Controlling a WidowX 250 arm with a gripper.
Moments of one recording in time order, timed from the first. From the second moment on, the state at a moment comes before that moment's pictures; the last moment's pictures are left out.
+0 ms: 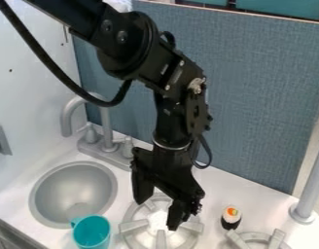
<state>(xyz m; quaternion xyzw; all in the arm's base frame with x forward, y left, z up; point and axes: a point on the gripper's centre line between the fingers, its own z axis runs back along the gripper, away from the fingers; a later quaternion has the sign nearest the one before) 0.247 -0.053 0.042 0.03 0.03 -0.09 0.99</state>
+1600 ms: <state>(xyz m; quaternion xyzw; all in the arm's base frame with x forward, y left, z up) 0.376 -0.108 -0.078 0.02 0.00 -0.04 1.00</state>
